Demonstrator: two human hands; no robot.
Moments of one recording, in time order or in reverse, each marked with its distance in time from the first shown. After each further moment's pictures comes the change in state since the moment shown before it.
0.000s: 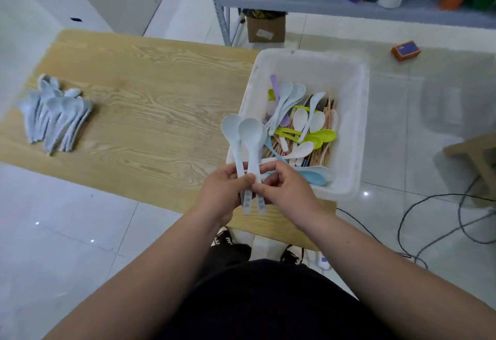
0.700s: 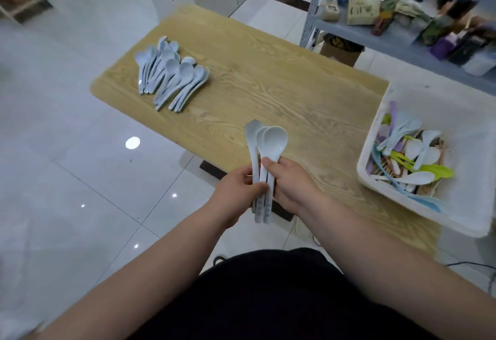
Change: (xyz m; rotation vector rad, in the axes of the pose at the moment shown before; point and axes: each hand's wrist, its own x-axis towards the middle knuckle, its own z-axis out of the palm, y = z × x) left_hand -0.068 -0.019 -0.282 0.141 0.069 0.149; right_hand 0.025 -0.066 0.300 0.291 -0.159 0.272
